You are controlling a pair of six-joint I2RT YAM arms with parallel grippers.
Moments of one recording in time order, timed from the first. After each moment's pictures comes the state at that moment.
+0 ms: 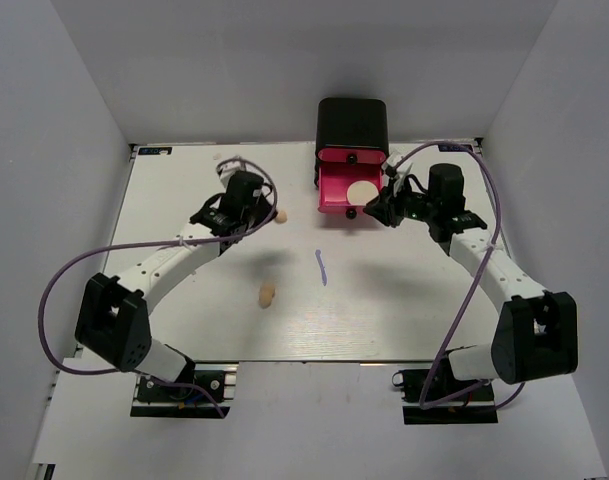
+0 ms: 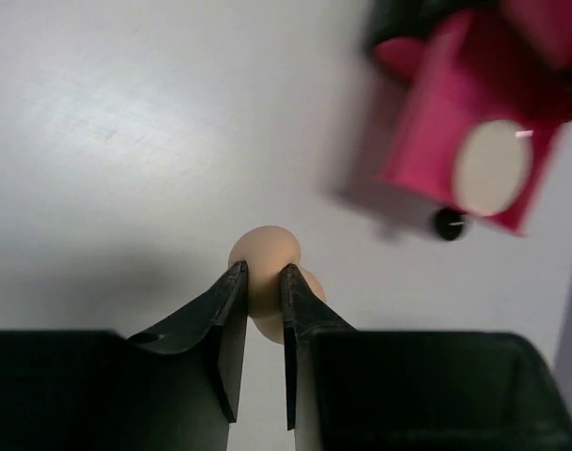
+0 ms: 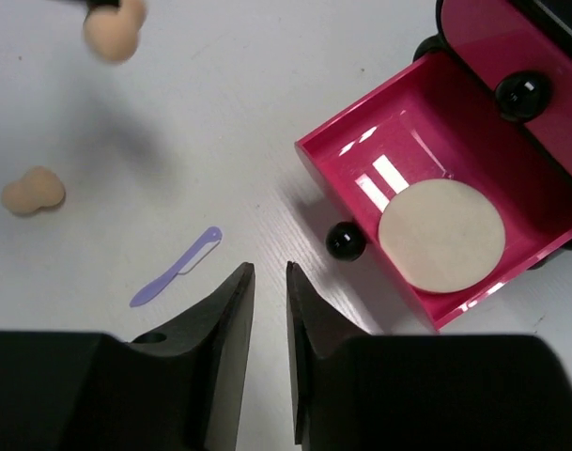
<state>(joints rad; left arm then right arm) -0.54 1.45 1.07 -0.36 -0.29 -0.90 0.22 1.37 0.98 -0.03 -0.76 -0.30</state>
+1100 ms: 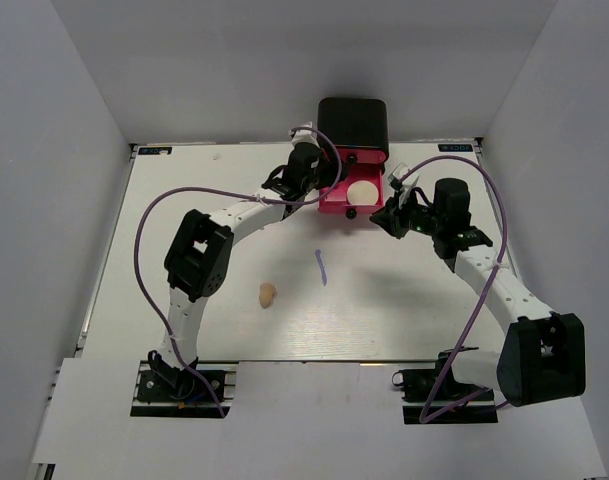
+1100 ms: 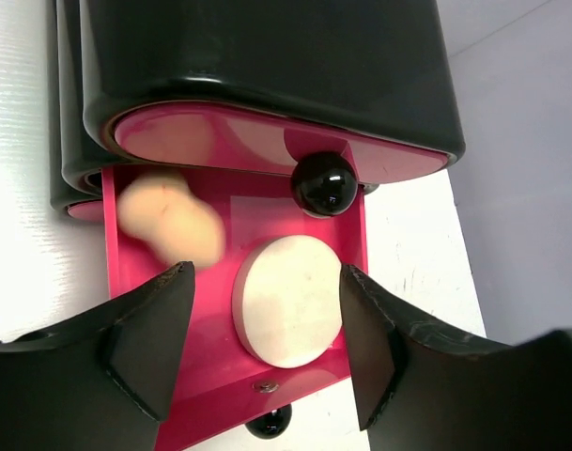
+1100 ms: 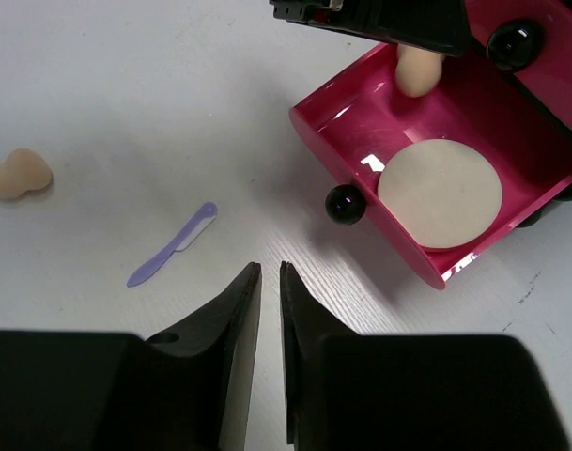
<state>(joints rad) -0.62 2.13 1.67 0.14 -0.11 -0.70 0.22 1.24 0.83 -0.01 -0.70 -0.29</state>
